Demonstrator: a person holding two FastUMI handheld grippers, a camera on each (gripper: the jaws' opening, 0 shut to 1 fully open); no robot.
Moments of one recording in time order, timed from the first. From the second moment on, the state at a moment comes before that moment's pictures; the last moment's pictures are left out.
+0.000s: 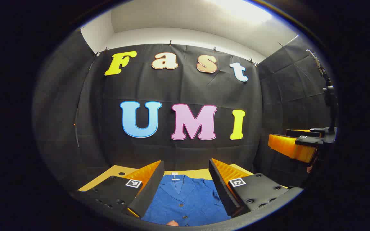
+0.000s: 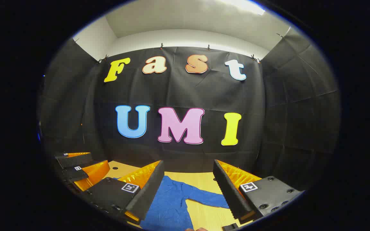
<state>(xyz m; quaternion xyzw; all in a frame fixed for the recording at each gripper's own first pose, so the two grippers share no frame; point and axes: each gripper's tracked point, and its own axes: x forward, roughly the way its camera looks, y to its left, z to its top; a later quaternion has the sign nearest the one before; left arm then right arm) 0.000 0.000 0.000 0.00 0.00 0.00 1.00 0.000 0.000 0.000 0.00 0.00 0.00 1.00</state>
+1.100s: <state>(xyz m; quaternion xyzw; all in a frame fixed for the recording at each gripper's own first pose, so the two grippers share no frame) 0.017 0.012 0.006 0.01 0.00 0.02 1.00 0.013 -0.002 -0.007 0.00 0.01 0.00 1.00</state>
